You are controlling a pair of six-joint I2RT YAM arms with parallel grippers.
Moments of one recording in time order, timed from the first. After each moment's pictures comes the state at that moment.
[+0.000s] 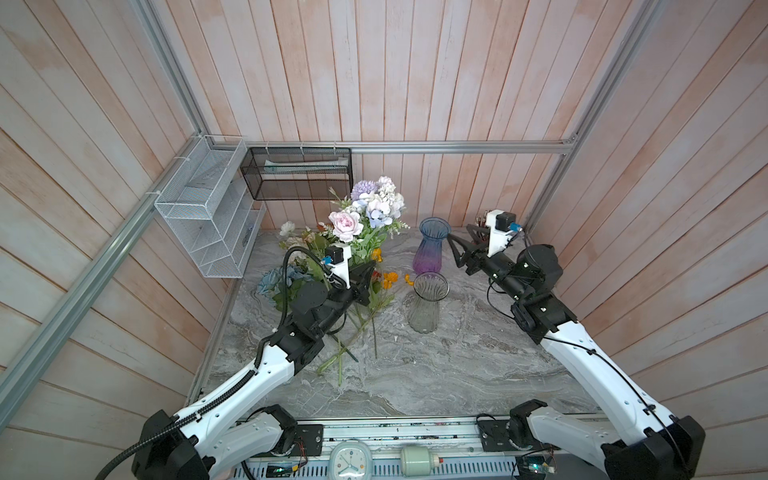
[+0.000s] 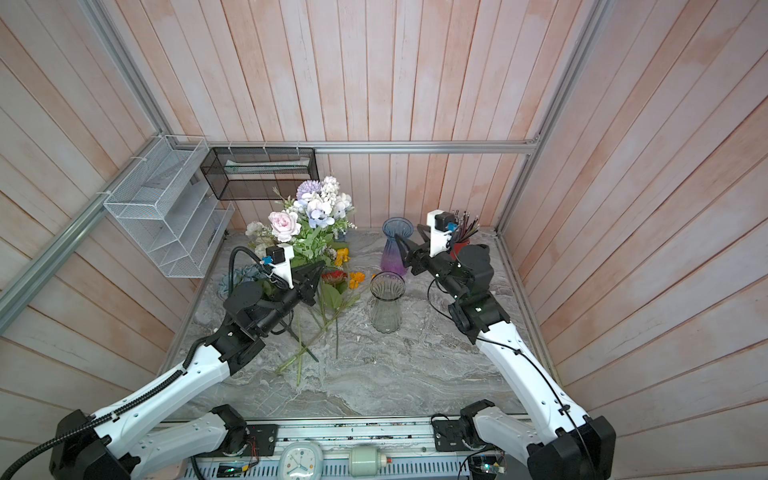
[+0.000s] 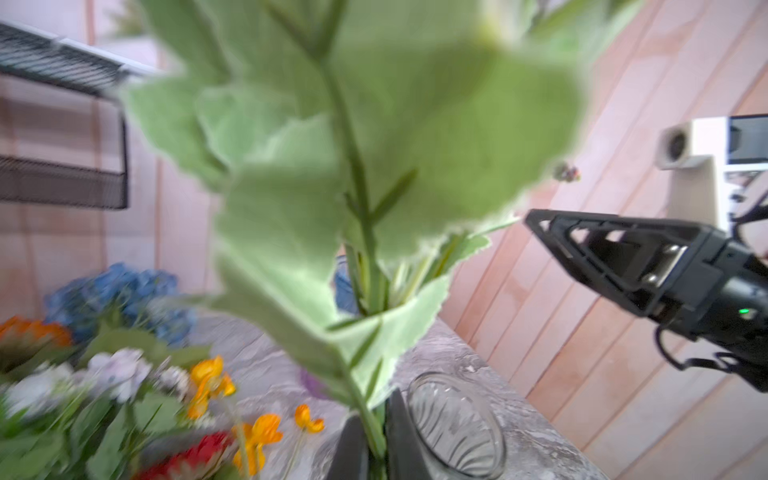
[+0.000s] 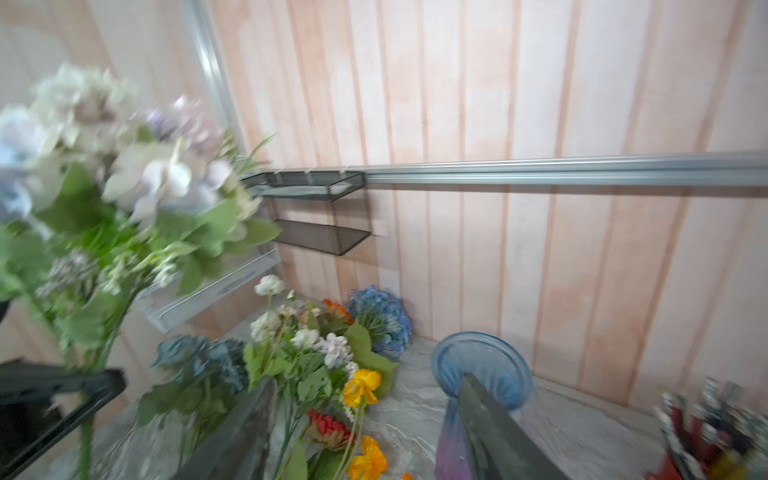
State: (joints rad) left arm -0.63 1.08 0.80 0.39 0.07 -0.29; right arm 0.44 1.11 1.03 0.15 -0.29 0.15
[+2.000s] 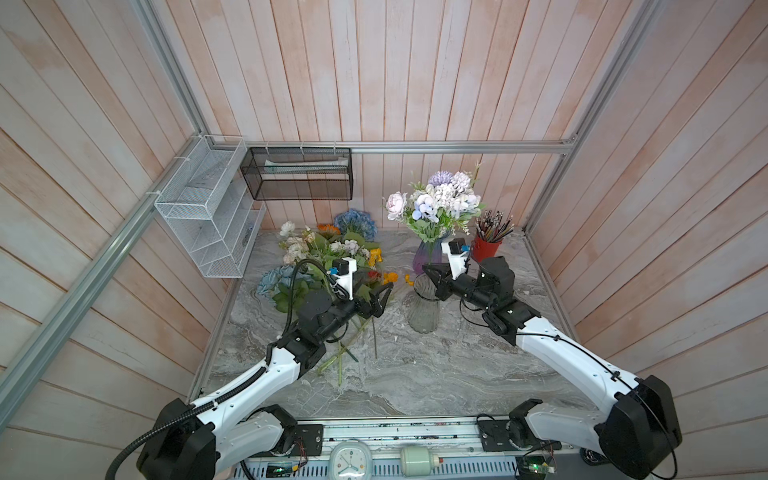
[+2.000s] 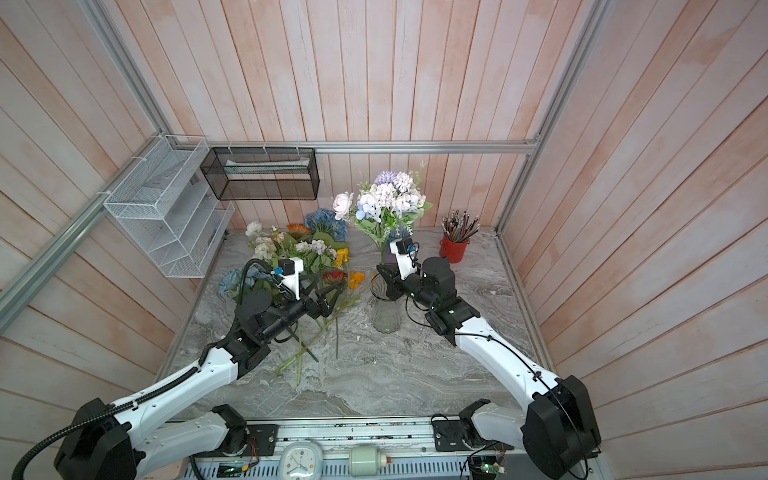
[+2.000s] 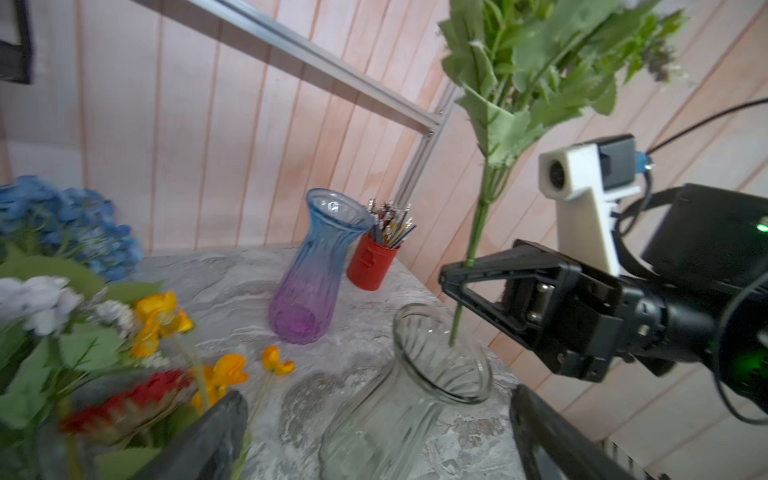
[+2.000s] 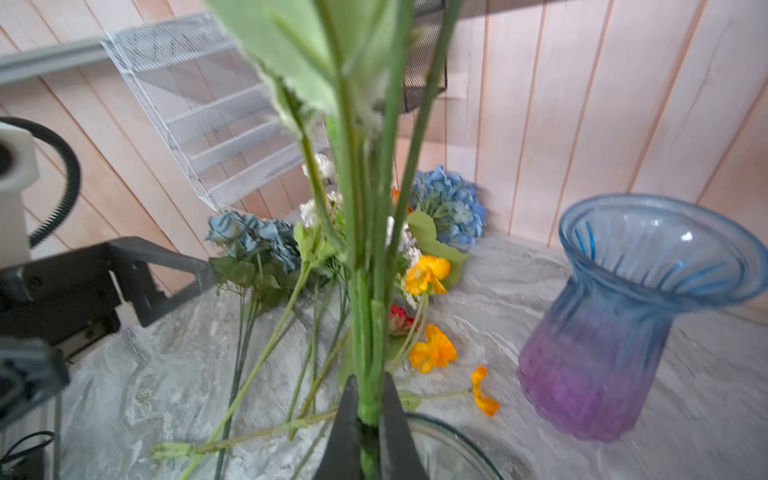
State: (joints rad) left arm -0.58 1.08 0.60 0.46 0.13 -0.41; right arm 0.52 1.22 0.83 0.17 -0.31 0.15
